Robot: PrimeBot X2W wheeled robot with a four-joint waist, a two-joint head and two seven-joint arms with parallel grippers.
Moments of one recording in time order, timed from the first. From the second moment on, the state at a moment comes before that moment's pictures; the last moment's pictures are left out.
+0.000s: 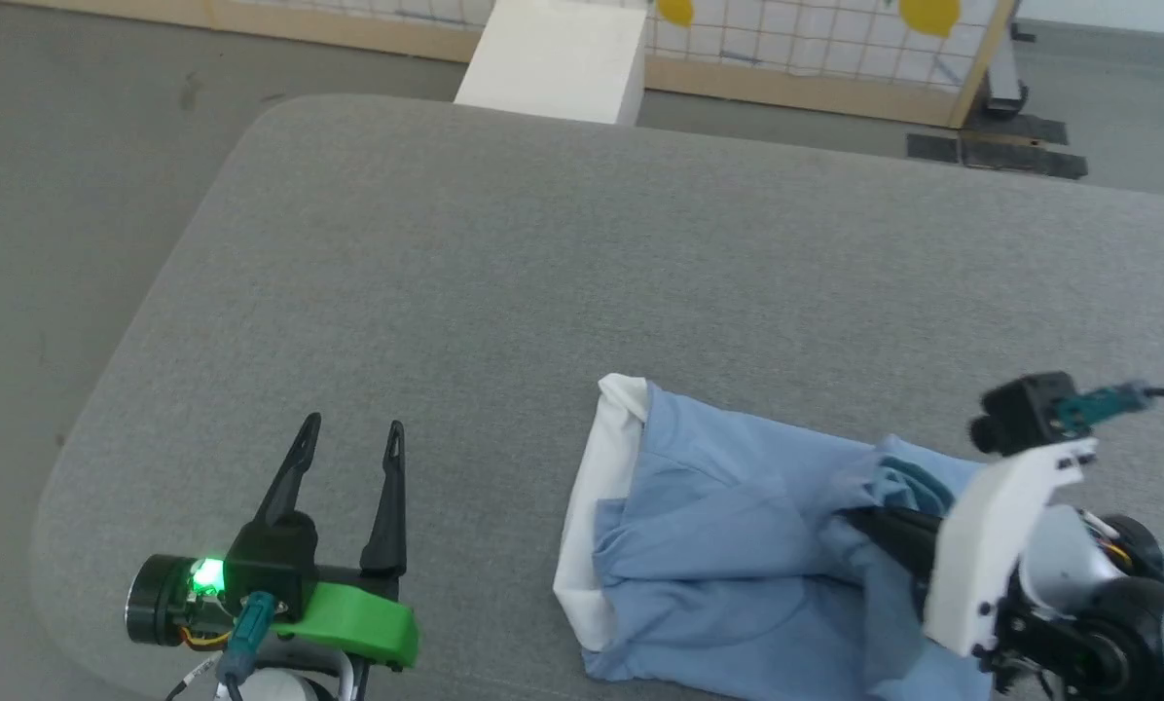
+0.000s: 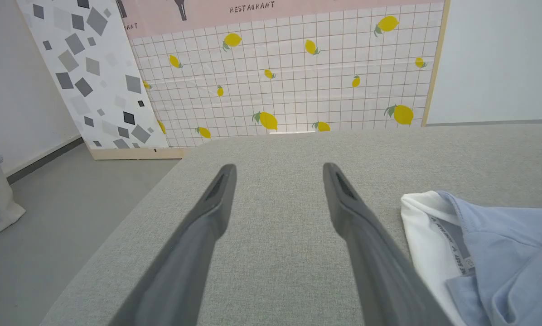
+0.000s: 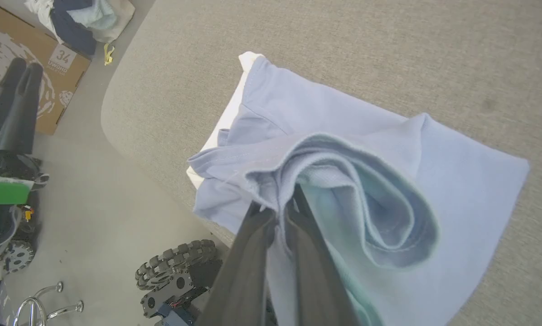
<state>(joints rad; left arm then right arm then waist) -0.04 0.28 -0.31 0.00 -0.22 0.16 -0.26 -0.05 -0.07 -0.03 -0.31 0.53 0.13 1.09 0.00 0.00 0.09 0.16</state>
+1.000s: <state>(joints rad) -0.09 0.19 -0.27 0.04 -0.18 0.11 -0.26 -0.35 -0.05 0.35 0.03 0.50 0.13 0.84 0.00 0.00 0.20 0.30</state>
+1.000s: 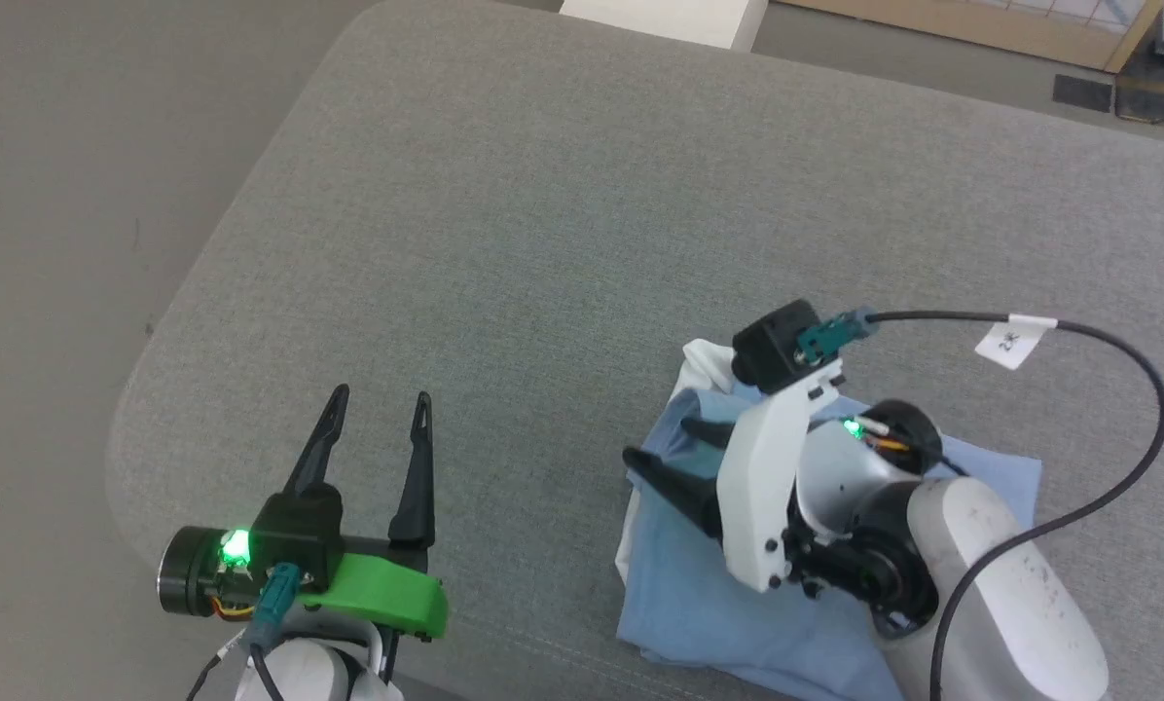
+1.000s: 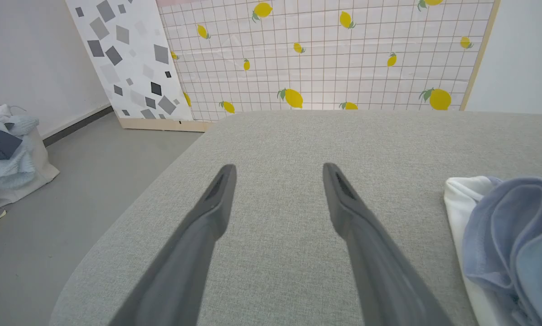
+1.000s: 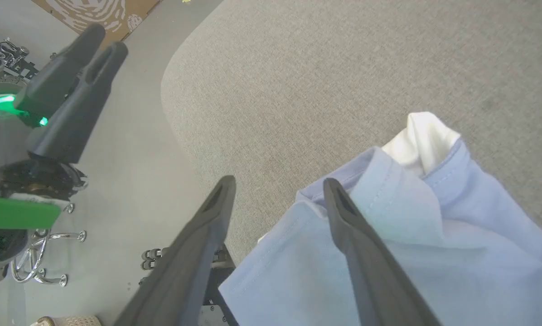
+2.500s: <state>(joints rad) -0.03 0.24 -0.24 0.03 -0.18 0.06 -0.22 0.10 -0.16 -0.14 -0.15 0.17 0.13 0.01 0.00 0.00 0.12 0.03</state>
